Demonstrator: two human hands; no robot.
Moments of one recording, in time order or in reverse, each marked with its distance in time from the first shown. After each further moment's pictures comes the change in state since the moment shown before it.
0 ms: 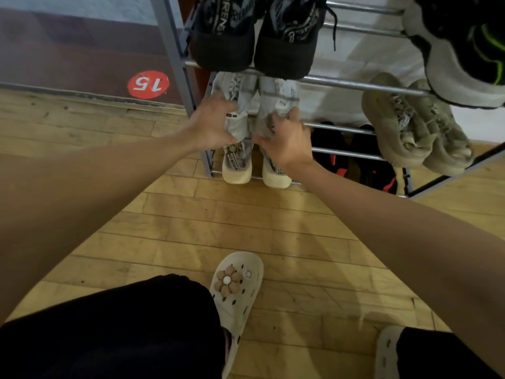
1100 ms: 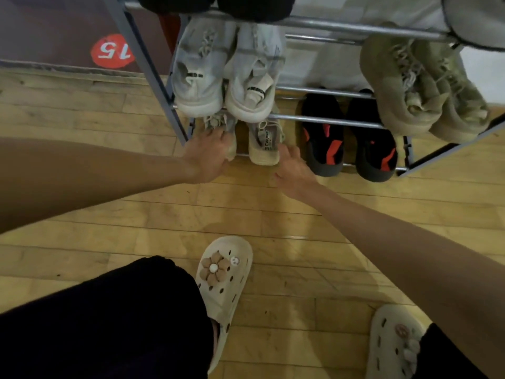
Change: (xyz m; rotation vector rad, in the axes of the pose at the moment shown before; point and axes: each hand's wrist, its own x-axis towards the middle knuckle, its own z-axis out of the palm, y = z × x) left_hand -0.033 0.003 0.101 0.349 -0.246 0.144; right_hand -0.056 0.096 0.083 0.054 -0.404 0.116
